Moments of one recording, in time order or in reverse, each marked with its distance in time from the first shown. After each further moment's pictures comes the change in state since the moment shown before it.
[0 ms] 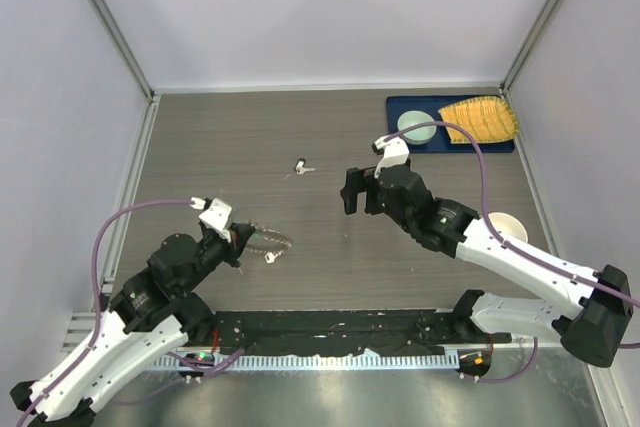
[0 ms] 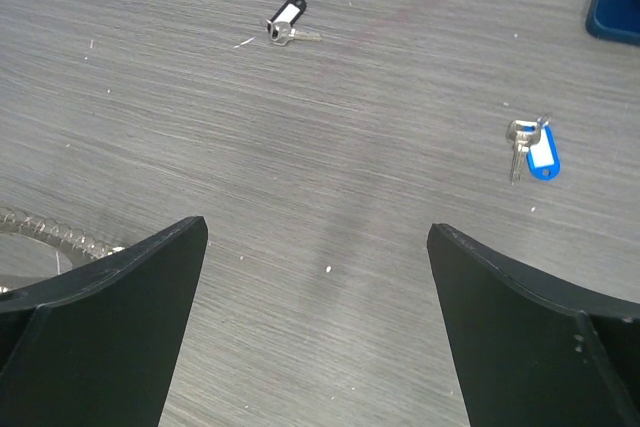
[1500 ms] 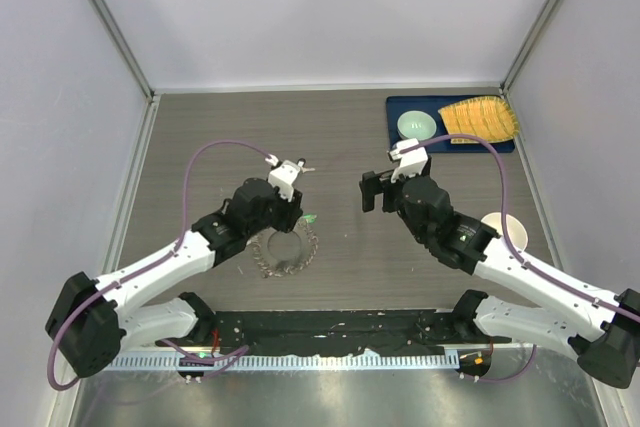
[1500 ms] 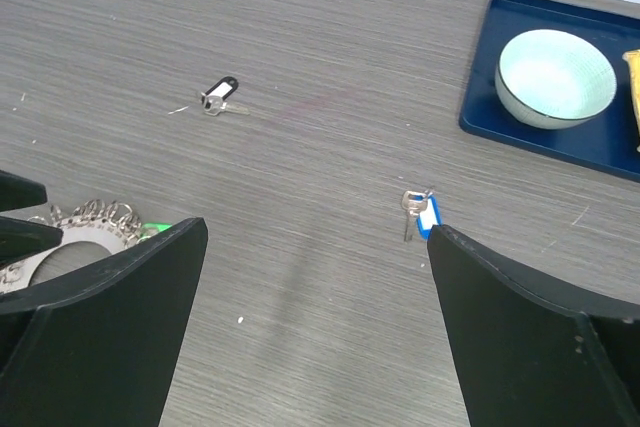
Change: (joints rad) left arm 0.053 0.800 0.133 0.379 0.107 0.001; right arm 0.000 -0.166 -0.128 0.150 0.160 -0.237
